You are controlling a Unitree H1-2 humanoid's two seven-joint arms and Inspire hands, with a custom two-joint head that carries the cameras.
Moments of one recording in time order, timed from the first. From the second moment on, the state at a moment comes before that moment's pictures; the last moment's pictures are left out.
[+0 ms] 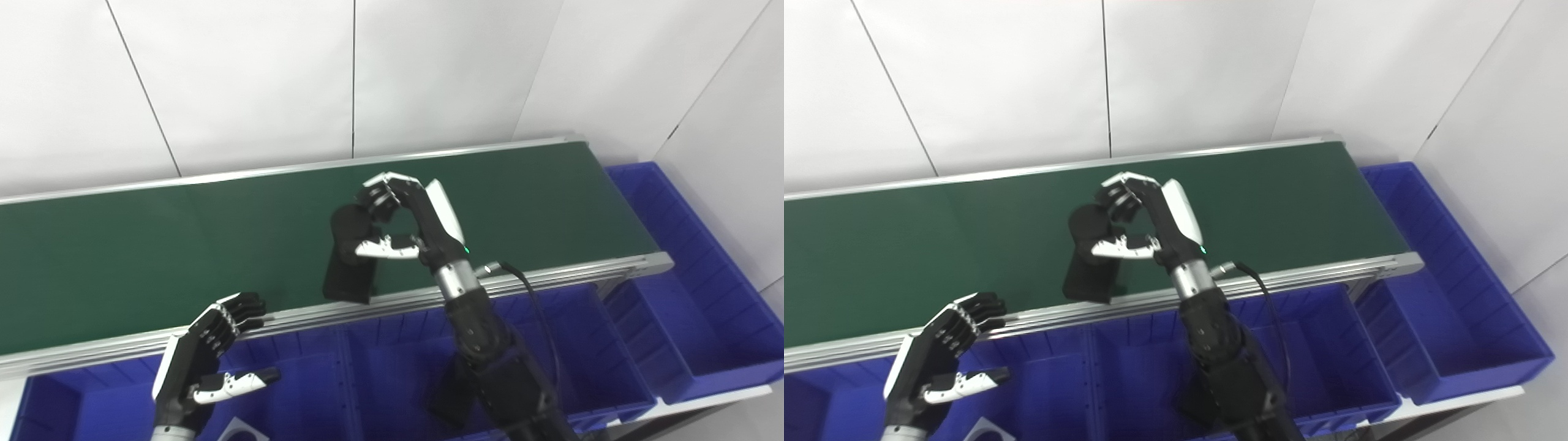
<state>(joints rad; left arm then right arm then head) 0.10 0.09 -0.09 0.21 -0.17 -0.38 -0.22 -0.22 -0.09 0.16 0.11 -0.38 -0.23 -0.13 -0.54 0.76</state>
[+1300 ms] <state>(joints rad) 0.11 0.12 -0.05 0.19 -0.19 -0.34 -0.25 0.19 -0.22 -0.18 0.01 -0.35 -0.15 -0.18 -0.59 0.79</state>
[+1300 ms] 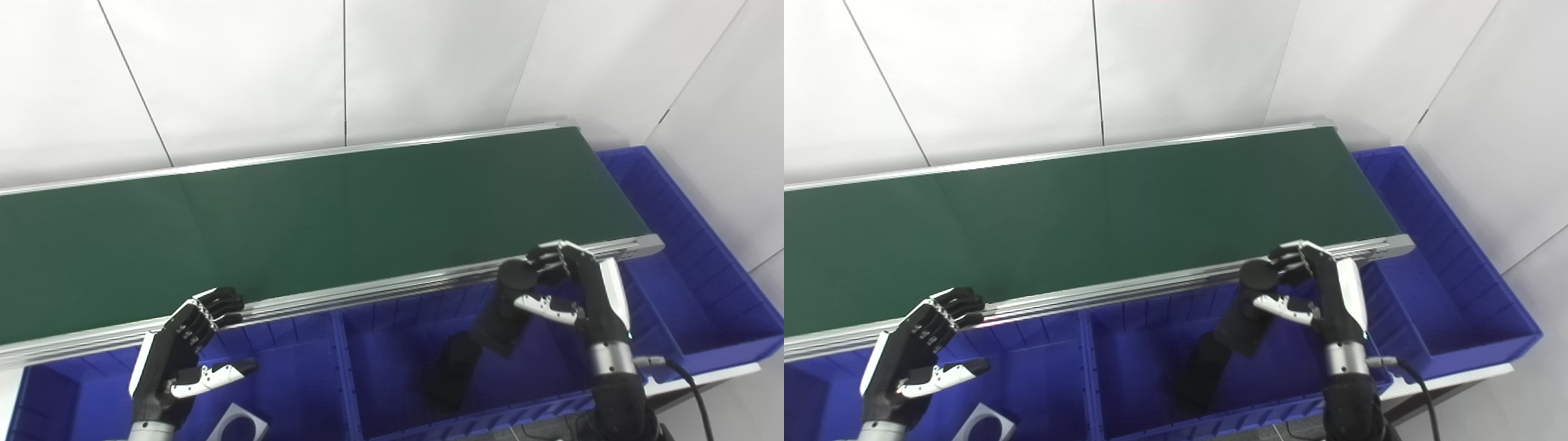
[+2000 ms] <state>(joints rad) 0.11 0.13 -0.03 0.19 -0.19 -0.31 -0.26 0.20 -0.25 -0.21 0.23 -0.37 -0.16 -0.26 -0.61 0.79</state>
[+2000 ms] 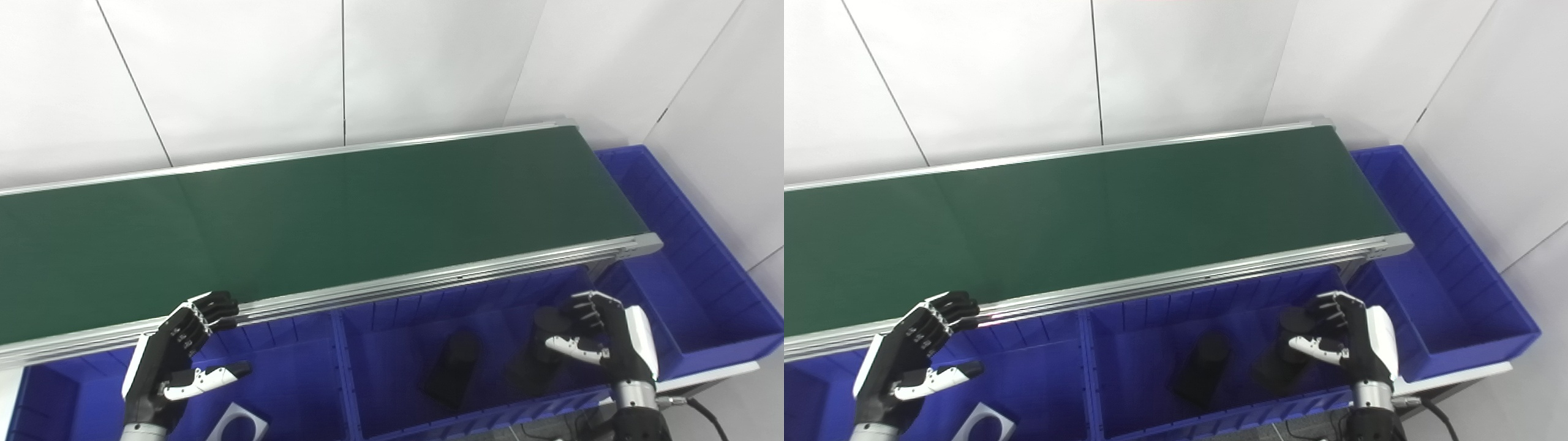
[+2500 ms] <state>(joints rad) 0.11 0.13 -0.03 0.19 -0.19 -0.31 -0.26 0.21 -0.26 -0.20 0.23 -0.37 -0.16 -0.26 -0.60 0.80</state>
